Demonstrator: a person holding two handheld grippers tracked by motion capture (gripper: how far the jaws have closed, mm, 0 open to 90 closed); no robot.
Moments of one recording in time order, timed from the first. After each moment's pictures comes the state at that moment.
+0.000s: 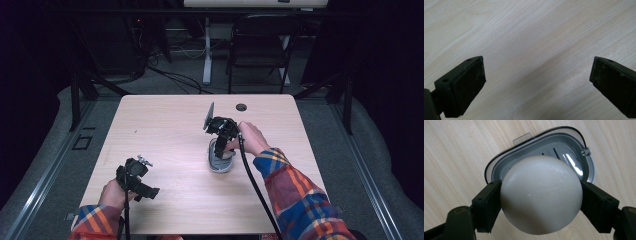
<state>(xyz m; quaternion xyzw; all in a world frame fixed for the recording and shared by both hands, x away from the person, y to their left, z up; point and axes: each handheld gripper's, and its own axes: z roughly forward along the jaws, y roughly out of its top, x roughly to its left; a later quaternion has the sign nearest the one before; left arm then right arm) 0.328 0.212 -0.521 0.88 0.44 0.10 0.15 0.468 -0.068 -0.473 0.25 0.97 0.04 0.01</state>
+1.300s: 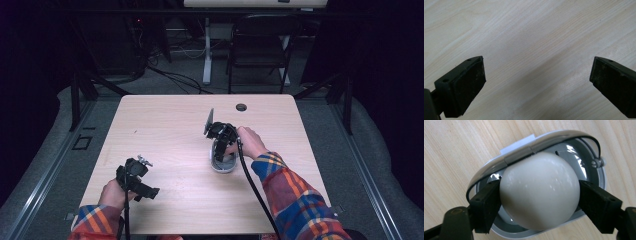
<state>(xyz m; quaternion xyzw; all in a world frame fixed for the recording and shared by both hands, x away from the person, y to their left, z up) 0.328 0.212 -0.522 0.88 0.44 0.10 0.15 0.474 -0.068 -0.503 0.25 0.97 0.03 0.02</state>
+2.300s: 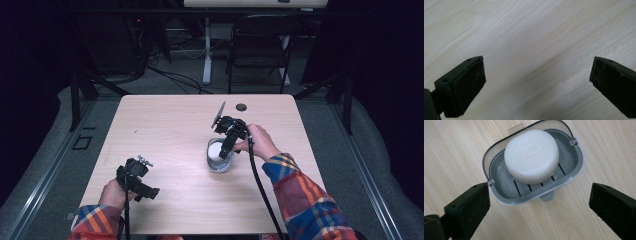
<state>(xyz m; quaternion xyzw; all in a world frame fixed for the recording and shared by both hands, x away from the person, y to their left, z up) 0.328 0.211 -0.522 0.88 0.44 0.10 0.15 0.457 -0.095 -0.463 0.26 0.96 0.09 0.03</state>
